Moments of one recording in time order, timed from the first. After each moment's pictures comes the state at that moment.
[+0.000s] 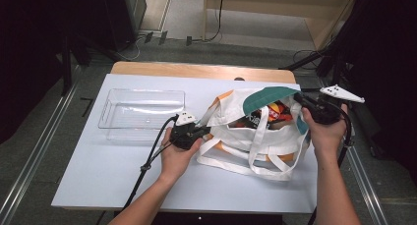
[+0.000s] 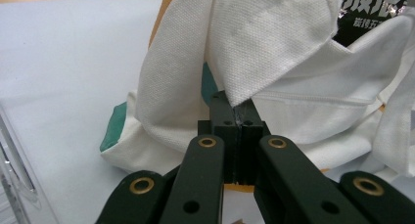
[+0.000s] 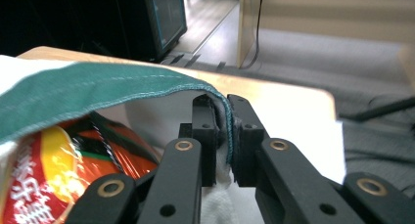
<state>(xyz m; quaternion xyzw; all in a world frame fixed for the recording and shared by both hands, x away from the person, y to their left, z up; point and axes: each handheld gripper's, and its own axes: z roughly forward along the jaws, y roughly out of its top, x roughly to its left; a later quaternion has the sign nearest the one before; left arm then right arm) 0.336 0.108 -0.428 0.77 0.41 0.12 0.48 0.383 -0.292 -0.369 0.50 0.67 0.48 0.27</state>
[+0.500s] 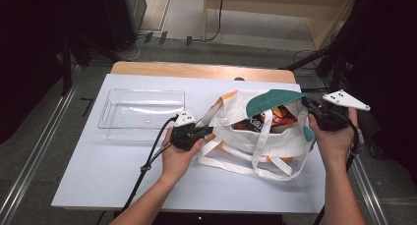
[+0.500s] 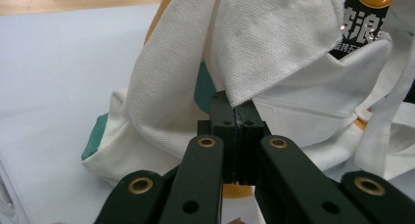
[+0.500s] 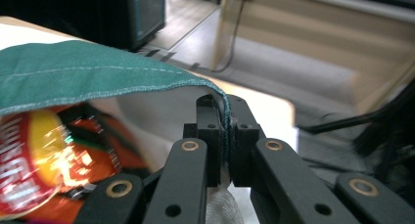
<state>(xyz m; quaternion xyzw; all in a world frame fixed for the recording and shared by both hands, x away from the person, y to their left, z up) 0.329 0.105 -0.421 0.76 0.40 0.11 0.50 0.354 -0.289 -0.351 0.47 0.69 0.43 0.35</state>
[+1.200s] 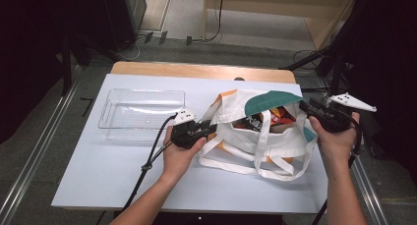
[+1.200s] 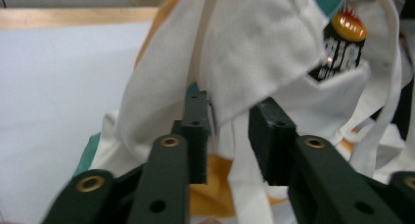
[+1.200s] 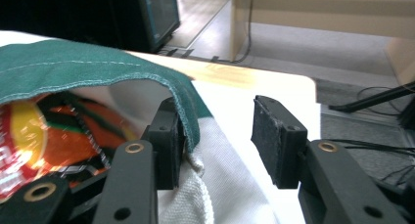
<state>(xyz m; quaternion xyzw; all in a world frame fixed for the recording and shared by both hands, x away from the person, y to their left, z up) 0.333 0.106 -0.414 0.73 0.40 0.10 0.54 0.359 -0.313 -0.371 0.50 0.67 0.47 0.27</state>
